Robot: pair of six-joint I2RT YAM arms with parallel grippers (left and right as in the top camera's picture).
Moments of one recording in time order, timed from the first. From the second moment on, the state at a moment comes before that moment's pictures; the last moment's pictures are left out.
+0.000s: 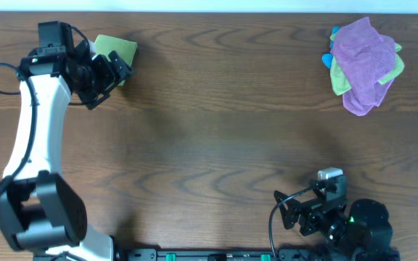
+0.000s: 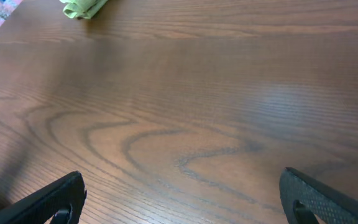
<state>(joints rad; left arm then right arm) 0.14 1.72 1.52 -0.97 0.43 -0.47 0.17 0.17 0.47 -0.91 -0.34 0.20</state>
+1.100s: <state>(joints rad) 0.14 0.54 0.44 -0.53 0.06 -0.28 0.17 0.17 0.47 -0.91 -0.34 0.20</state>
